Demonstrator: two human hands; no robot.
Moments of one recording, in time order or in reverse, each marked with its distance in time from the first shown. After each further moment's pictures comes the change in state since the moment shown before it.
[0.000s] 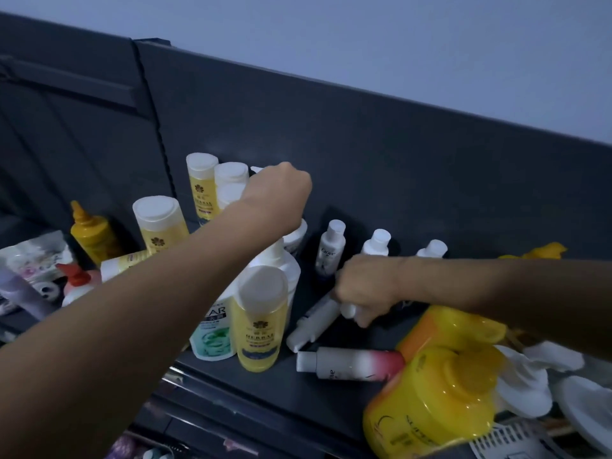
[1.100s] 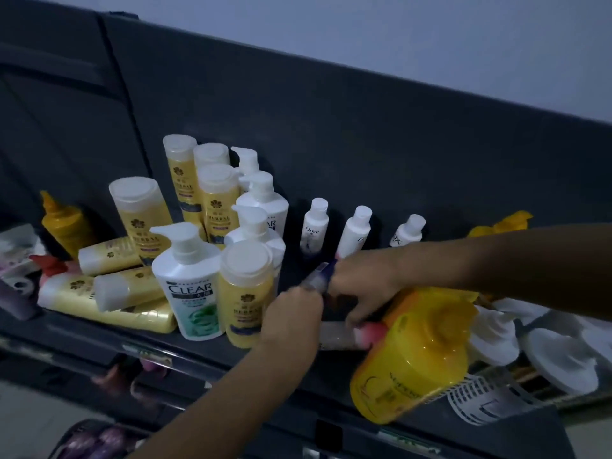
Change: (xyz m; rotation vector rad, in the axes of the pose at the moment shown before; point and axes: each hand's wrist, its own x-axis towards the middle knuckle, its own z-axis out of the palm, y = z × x) left_hand -0.134 0.092 0.095 -0.123 -0.293 -0.023; right_hand -0.028 -0.023 0.008 0.325 -0.016 -0.052
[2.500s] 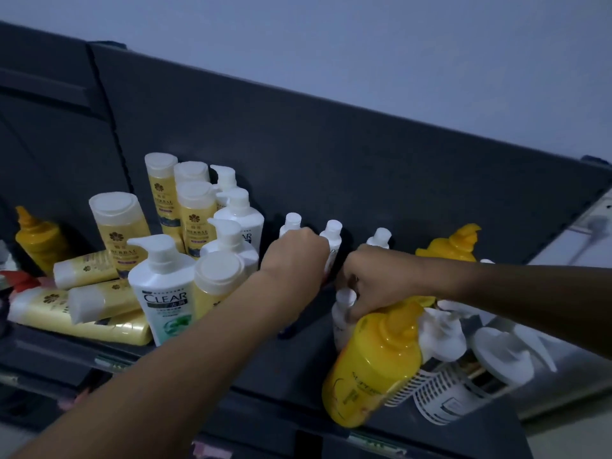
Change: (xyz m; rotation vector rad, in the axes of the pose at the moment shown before) left_hand 0.012 0.029 -0.109 0.051 0.102 0.181; right_hand -0.081 -0.011 -0.001 0.310 0.326 0.326
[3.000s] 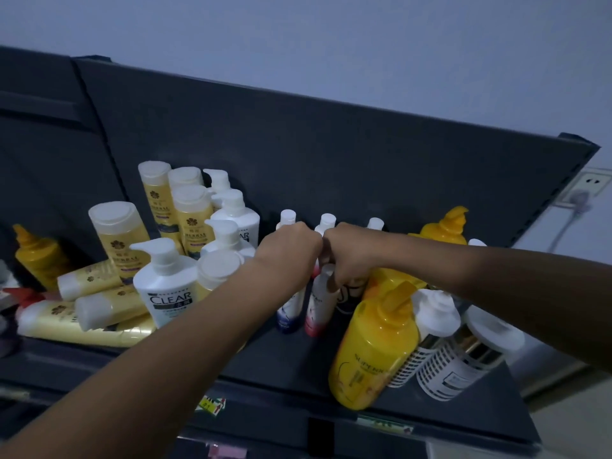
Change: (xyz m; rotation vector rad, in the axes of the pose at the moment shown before) left_hand 0.000 -0.007 -0.004 -0.048 -0.031 0.093; right_hand 0.031 -0.016 -0.011 0.023 -0.010 0.217
